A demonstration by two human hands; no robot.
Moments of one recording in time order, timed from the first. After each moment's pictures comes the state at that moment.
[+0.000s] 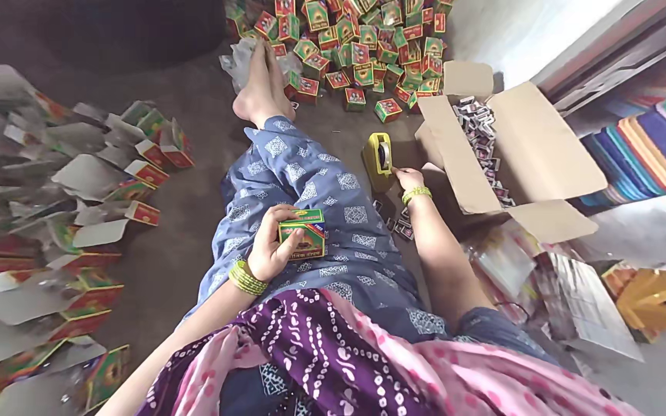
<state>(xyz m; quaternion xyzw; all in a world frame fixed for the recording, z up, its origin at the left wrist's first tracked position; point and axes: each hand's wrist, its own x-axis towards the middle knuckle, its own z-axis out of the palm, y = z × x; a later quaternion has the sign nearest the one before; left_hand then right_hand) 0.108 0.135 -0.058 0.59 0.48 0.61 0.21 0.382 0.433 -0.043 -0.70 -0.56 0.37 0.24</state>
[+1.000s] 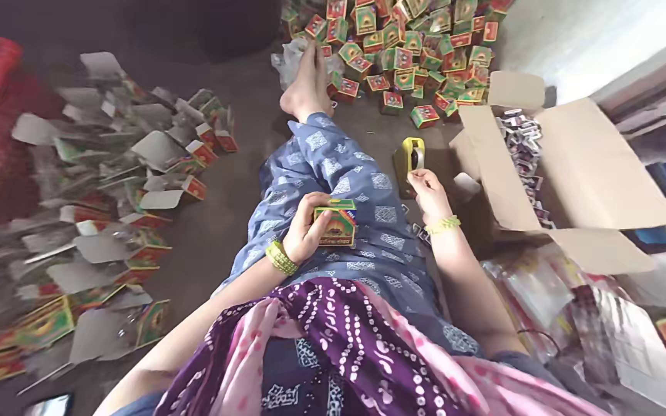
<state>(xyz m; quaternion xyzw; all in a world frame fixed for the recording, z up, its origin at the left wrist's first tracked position) 0.115 0.130 -0.050 0.53 0.50 0.63 0.26 0.352 0.348 -0.006 -0.50 -0.64 0.49 0.32</state>
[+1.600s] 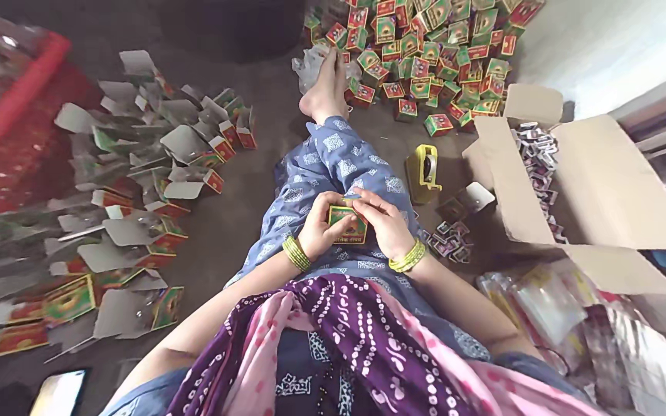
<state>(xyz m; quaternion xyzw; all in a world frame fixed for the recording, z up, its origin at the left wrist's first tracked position) 0.118 0.131 -0.048 0.50 0.50 0.65 0.27 0.268 0.222 0.027 -0.32 -0.63 0.66 0.24</state>
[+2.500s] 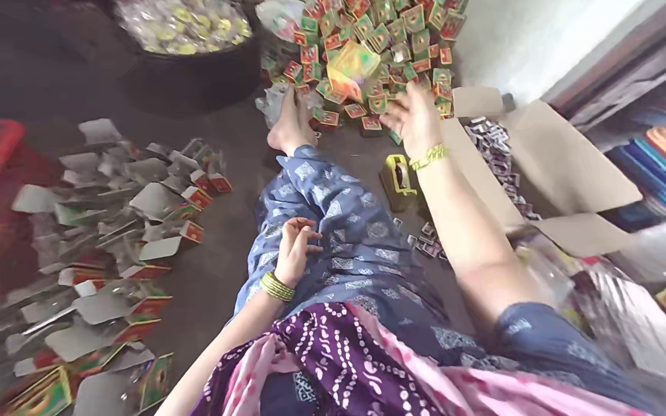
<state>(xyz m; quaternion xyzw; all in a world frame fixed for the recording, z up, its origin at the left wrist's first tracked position) 0.109 0.132 -0.037 0.34 0.55 0.66 0.39 0.257 0.406 0.159 -0.34 -0.53 0.60 0.49</state>
